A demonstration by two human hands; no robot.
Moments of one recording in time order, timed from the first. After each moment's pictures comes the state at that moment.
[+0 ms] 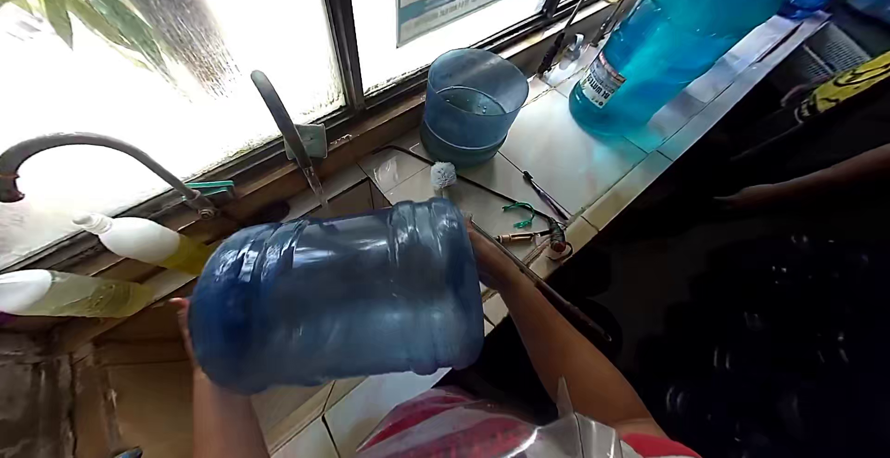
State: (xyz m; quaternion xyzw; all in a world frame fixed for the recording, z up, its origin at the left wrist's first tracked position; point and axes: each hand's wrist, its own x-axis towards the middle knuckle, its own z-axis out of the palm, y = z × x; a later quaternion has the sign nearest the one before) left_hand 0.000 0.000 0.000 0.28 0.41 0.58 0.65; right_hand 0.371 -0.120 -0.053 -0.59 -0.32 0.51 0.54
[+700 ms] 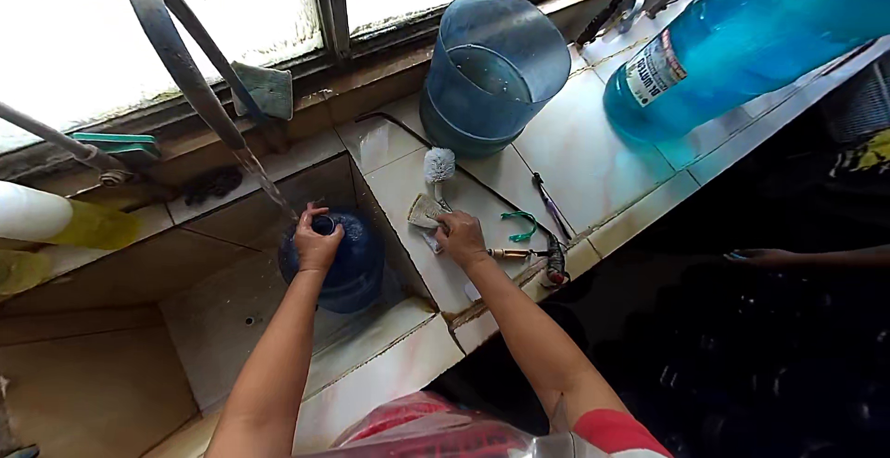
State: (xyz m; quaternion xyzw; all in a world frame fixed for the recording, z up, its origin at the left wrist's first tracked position) left_hand 0.197 0.091 -0.220 0.66 0.57 0.31 0.38; right_hand 0.478 -0.042 -0.197 -0.79 -0.57 0.14 0.19
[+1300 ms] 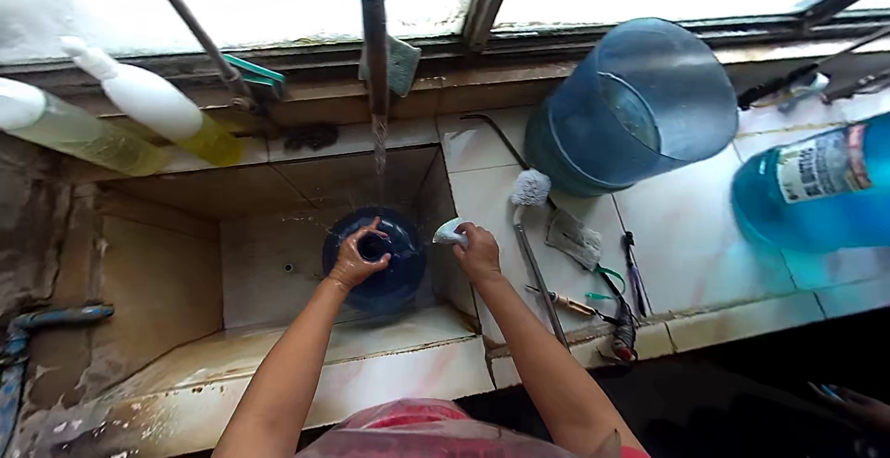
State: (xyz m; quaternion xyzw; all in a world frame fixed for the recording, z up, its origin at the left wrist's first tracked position) left_hand 0.109 0.038 -0.254 0.66 0.47 0.33 0.48; right_hand 0.389 0.009 -0.200 -0.76 -0.59 0.26 0.09
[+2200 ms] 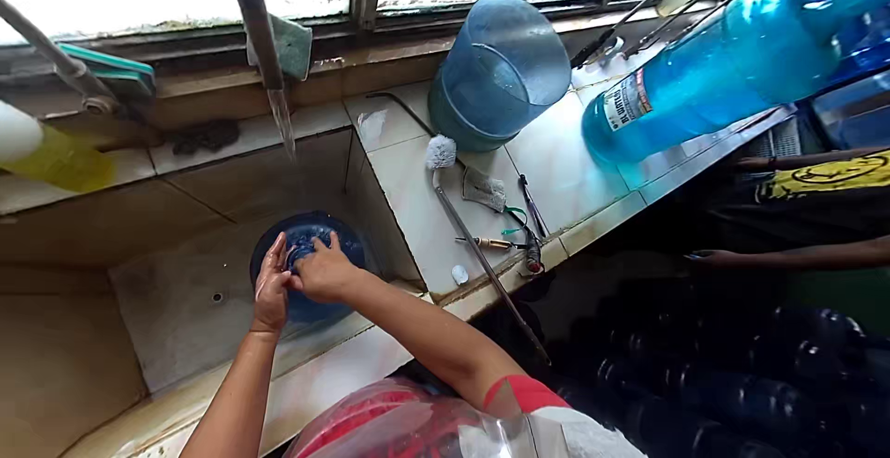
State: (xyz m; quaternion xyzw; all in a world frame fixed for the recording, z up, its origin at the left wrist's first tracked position) left_hand 0.085 -0.016 -0.237 0.50 0.43 0.43 0.62; right_hand 0.230 -0.007 -0.167 -0.55 -0.75 0.37 -0.04
